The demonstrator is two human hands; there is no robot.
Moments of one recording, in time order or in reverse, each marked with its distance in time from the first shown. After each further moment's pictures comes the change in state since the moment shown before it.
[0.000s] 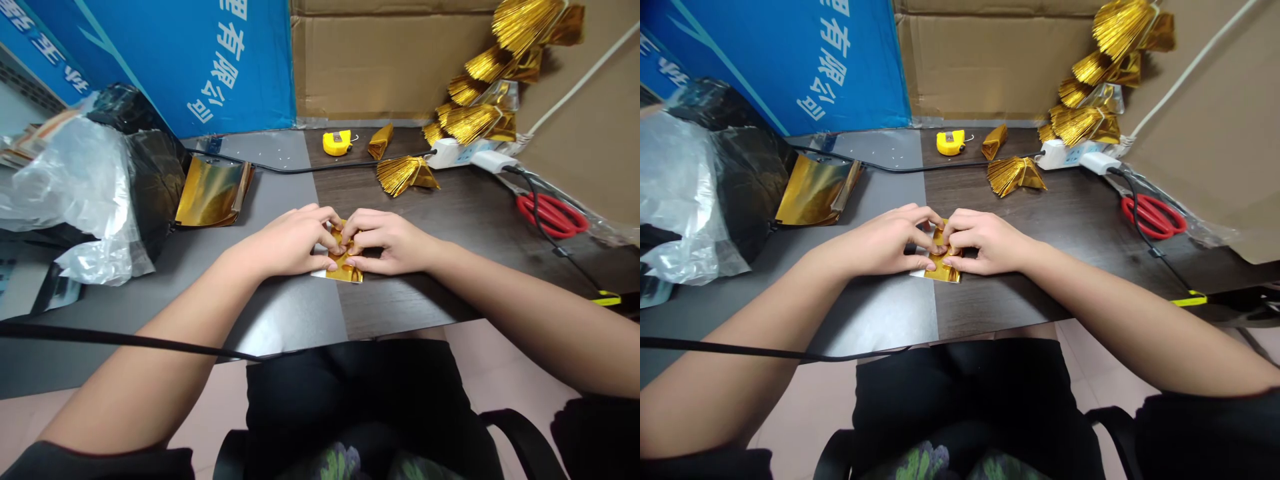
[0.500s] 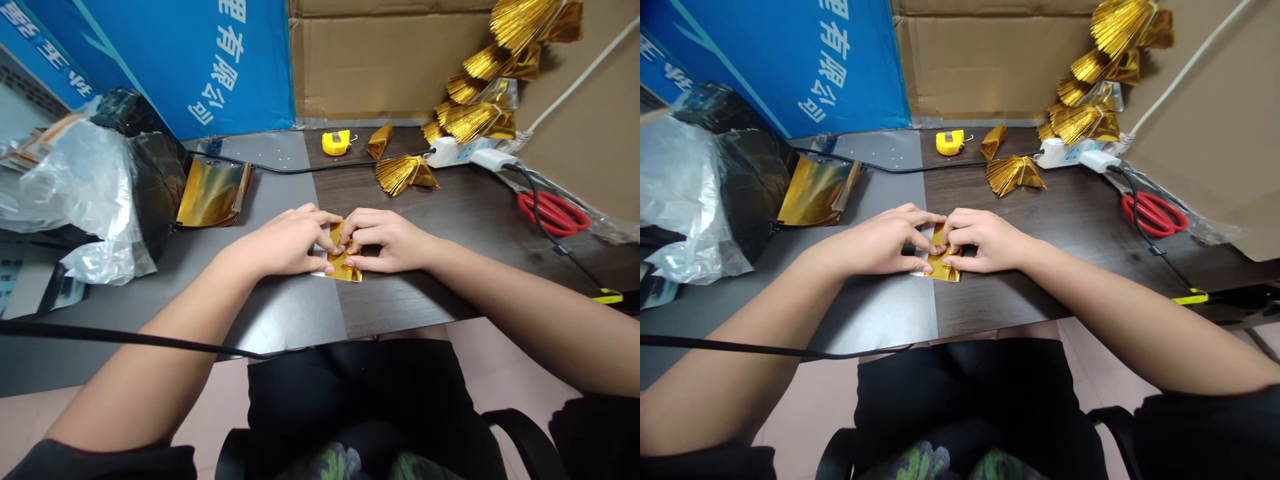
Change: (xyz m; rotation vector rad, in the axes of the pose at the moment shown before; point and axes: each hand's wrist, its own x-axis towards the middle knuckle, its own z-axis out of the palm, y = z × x) left_hand -0.002 0.004 -0.006 0.020 -0.088 -0.065; right_hand 0.000 0.002 0.001 0.023 0.002 0.009
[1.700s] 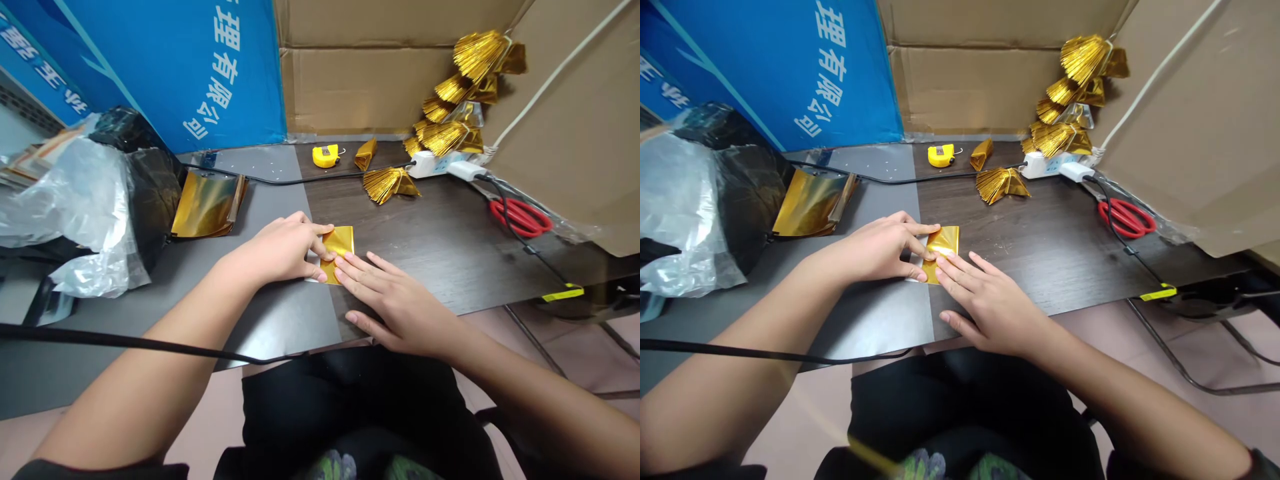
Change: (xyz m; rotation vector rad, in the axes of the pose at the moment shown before) left_hand 0.001 0.006 -0.003 0.031 -0.029 -0.128; right_hand -0.034 -0.101 0.023 -0.407 -0.198 0.366
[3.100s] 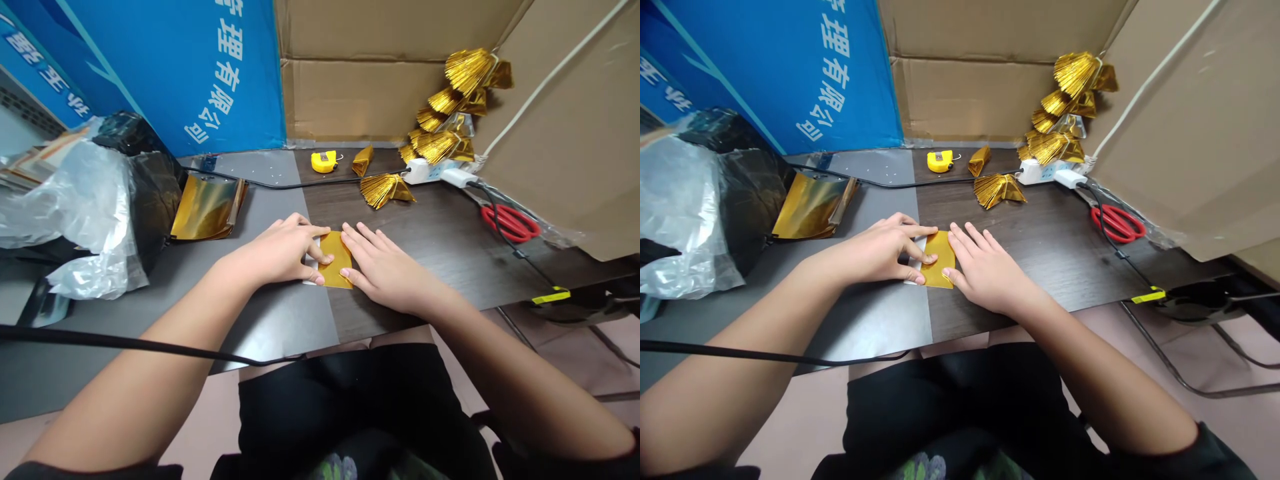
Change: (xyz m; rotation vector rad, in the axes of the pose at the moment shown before) left_hand 0.001 -0.006 0.003 -0.002 0.009 0.038; right_hand 0.032 0.031 0.000 -0.040 -0.202 0.352
